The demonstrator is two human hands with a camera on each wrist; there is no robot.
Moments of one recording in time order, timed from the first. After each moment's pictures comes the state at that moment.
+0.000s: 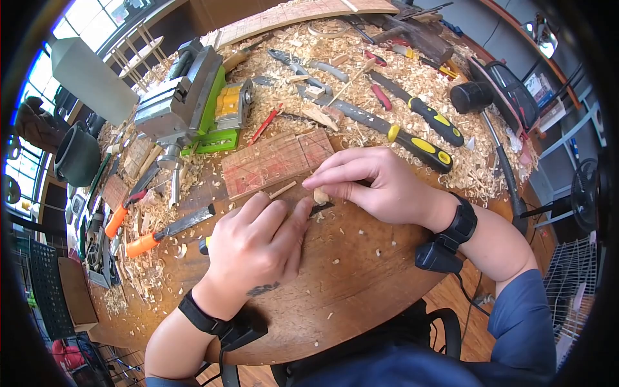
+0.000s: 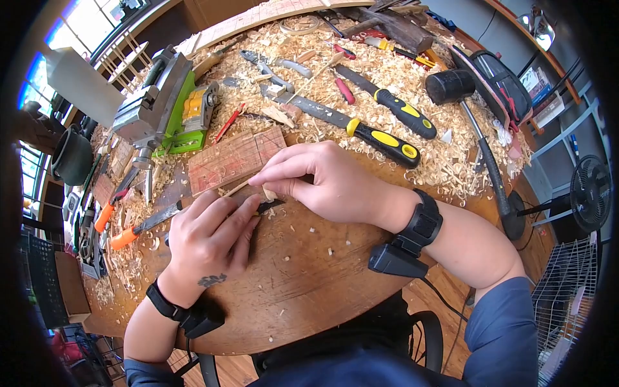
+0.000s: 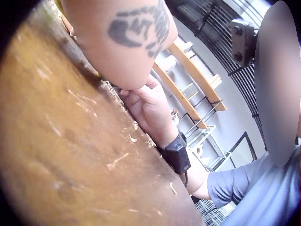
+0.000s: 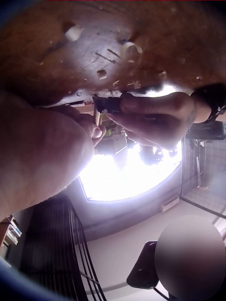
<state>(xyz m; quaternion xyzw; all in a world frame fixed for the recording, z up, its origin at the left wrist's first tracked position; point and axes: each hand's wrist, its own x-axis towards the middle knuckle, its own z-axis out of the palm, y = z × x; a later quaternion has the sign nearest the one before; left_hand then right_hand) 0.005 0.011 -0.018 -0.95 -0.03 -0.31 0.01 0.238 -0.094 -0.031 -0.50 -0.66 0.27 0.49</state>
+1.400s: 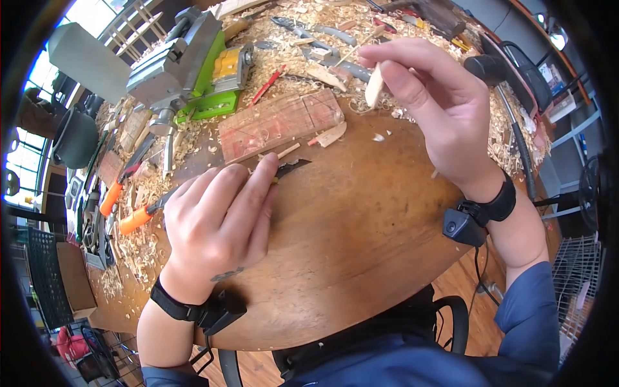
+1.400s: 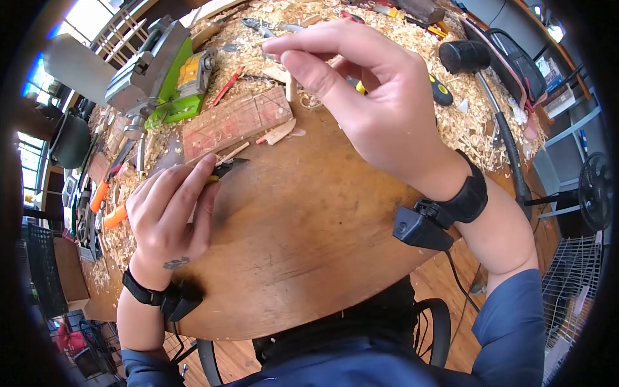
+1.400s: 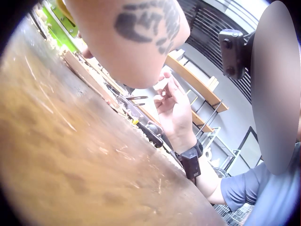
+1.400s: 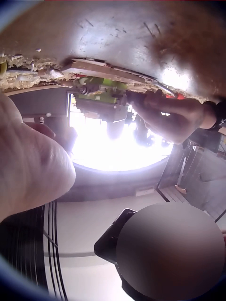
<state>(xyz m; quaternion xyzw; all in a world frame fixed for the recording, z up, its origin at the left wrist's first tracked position) -0.025 0.017 0.005 -0.95 -0.05 -0.29 0.05 0.255 -0.104 0.003 -0.50 -0.64 0.07 0.58</state>
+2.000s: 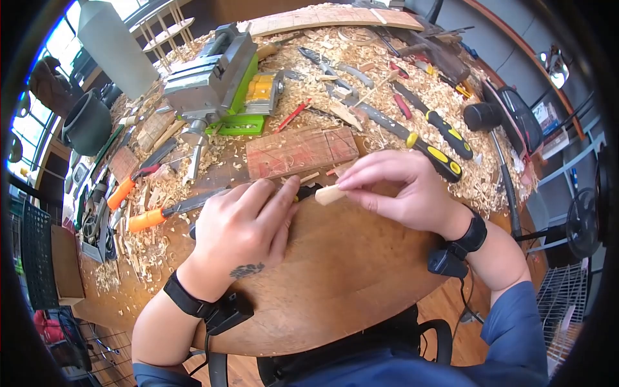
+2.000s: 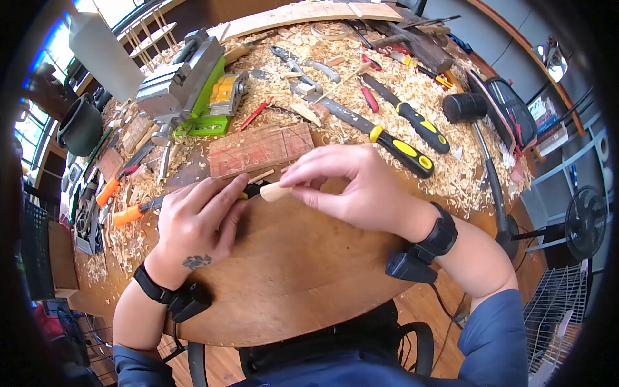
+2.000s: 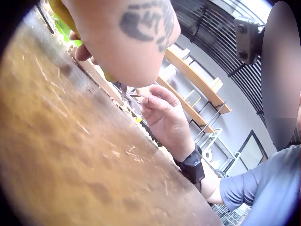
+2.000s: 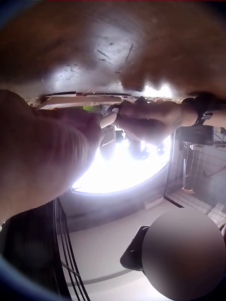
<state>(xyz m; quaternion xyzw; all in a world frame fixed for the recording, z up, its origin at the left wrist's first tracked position) -0.024 0.027 -0.012 -0.95 -0.08 -0.30 0.02 0.236 -0.104 -0.016 -0.49 -0.70 0.22 0.48</state>
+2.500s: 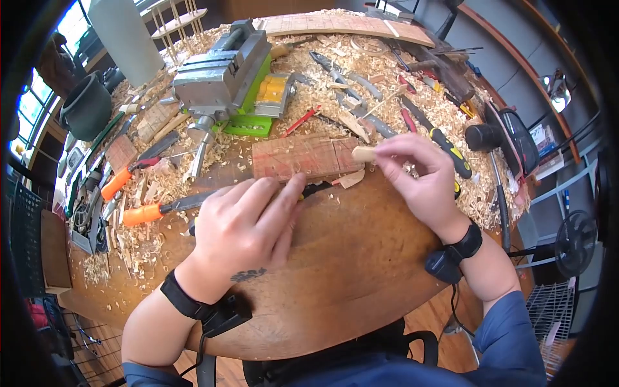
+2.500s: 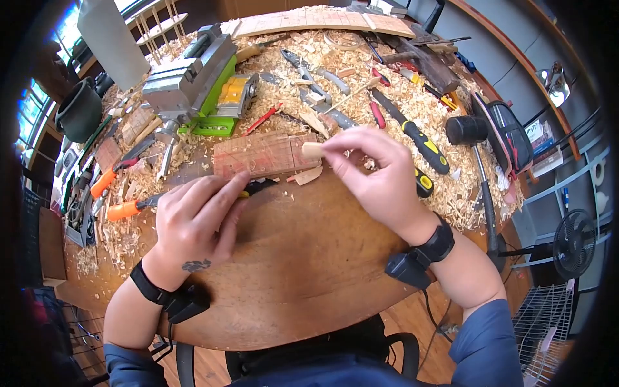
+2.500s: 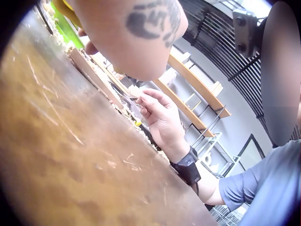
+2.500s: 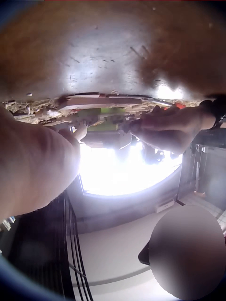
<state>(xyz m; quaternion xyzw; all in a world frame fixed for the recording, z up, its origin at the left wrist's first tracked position) -0.023 0.027 -0.008 -0.93 -0.10 -0.35 -0.01 0.253 -0.096 -0.020 -0.60 -0.61 0.05 0.51</state>
